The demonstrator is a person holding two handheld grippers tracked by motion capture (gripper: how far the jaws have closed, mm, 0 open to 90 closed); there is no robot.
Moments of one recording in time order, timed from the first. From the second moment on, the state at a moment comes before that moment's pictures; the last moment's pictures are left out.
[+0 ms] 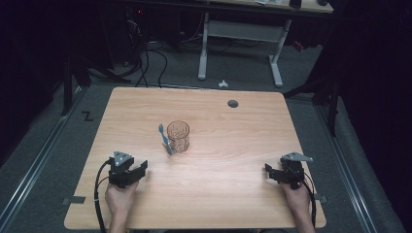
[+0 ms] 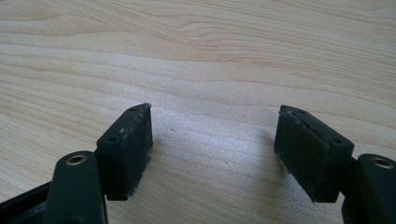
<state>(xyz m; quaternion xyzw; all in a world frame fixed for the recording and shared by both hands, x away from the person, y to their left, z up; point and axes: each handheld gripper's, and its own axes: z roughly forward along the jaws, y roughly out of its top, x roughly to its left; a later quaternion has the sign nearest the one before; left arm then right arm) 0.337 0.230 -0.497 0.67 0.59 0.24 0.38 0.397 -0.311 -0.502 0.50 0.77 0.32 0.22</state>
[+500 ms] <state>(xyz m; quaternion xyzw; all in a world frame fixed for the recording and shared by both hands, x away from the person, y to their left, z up) 0.342 0.227 -0.503 0.68 0.59 0.25 0.36 0.397 -0.311 -0.502 0.50 0.77 0.32 0.22</state>
